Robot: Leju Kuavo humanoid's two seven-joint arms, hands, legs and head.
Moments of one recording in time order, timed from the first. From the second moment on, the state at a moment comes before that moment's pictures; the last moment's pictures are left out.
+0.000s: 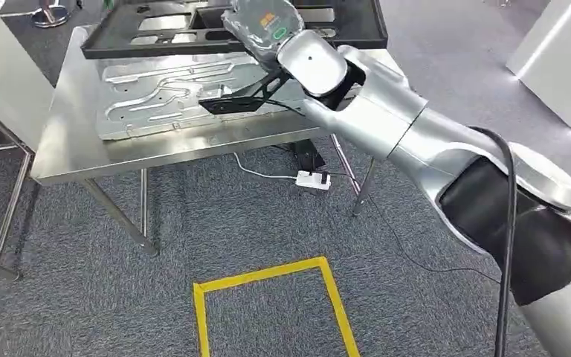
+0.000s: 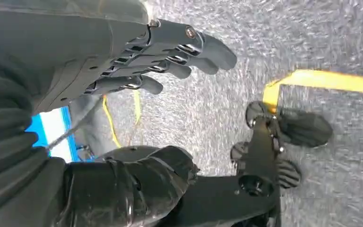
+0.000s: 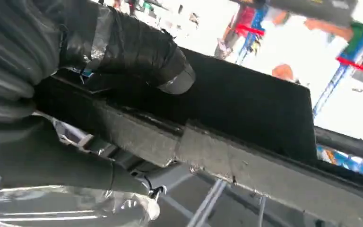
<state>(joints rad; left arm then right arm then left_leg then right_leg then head) -0.11 0.24 -0.88 -0.16 1.24 0.26 0.04 -1.43 -0.20 1.19 -0.64 1.05 0.13 -0.02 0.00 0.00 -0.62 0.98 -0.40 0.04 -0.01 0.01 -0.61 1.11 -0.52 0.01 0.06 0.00</state>
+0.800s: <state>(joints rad) -0.10 0.23 -0.88 -0.16 1.25 0.27 0.07 -1.47 -0.06 1.19 -0.52 1.06 0.11 -0.04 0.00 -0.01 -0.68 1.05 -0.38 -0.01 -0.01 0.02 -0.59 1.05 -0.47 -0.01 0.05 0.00</state>
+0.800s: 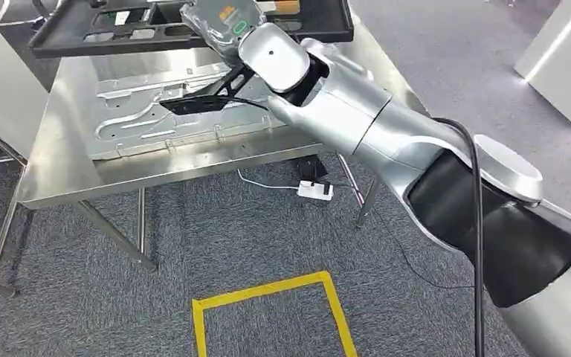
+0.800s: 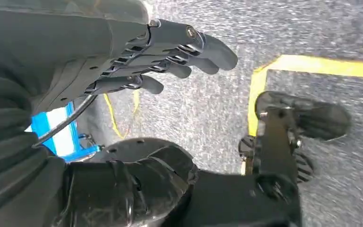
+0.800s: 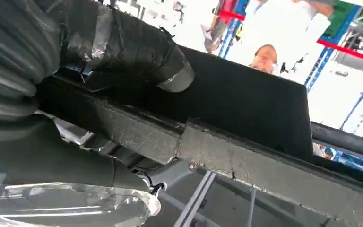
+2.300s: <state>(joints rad) -0.10 0.23 -0.88 -0.16 1.25 0.26 0.05 -1.36 -0.09 1.19 -0.49 1.06 0.12 -0.06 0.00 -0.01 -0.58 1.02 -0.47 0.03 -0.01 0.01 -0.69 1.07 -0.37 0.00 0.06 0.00</state>
